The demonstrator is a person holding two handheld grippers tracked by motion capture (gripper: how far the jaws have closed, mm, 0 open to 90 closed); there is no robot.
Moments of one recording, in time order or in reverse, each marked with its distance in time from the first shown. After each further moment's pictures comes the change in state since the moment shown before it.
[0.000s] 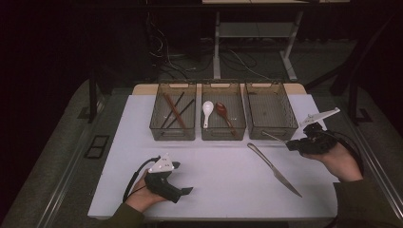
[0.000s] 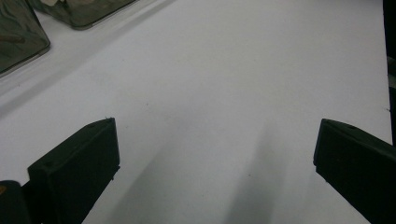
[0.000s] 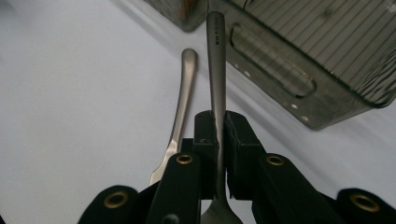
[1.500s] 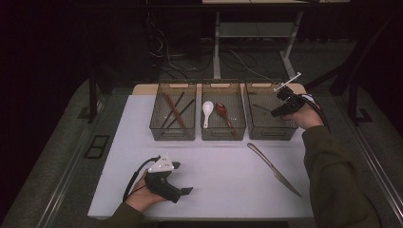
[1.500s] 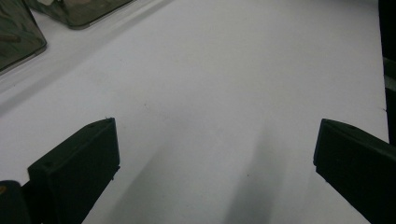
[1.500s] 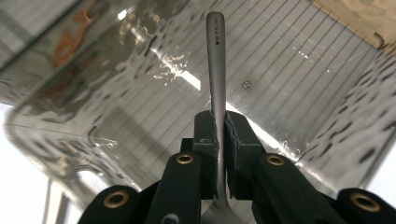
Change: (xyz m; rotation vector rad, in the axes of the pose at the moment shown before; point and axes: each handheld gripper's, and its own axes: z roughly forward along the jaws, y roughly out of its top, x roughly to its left) left arm 0.001 0.000 0.000 -0.004 -0.014 -0.003; right arm -0.080 0.102 0.086 0.130 -0.108 0.010
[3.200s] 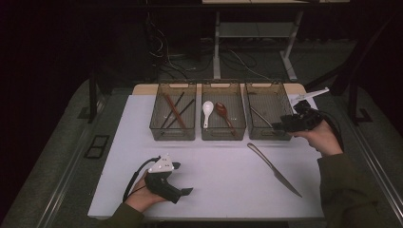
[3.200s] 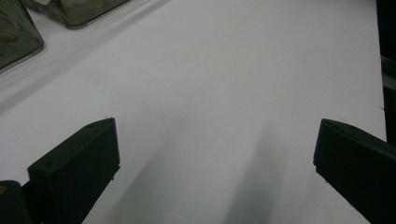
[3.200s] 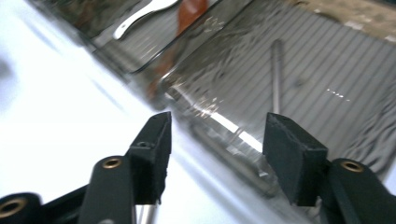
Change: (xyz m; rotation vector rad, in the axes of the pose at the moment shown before) left arm -0.001 0.000 0.000 0.004 -0.002 0.003; right arm 0.038 -0.060 -0.053 -0.244 0.141 0.068
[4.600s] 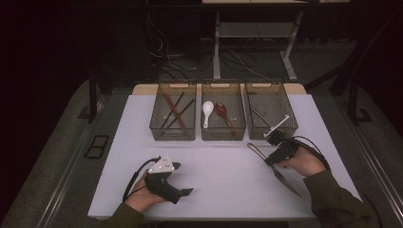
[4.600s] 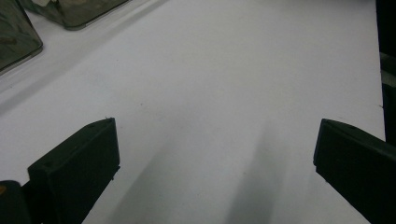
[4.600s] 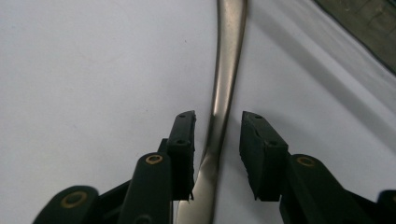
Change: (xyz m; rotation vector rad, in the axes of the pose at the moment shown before) left arm -0.001 0.000 -0.001 0.003 -0.001 0.011; right arm 0.062 -0.043 0.056 0.469 -0.047 -0.042
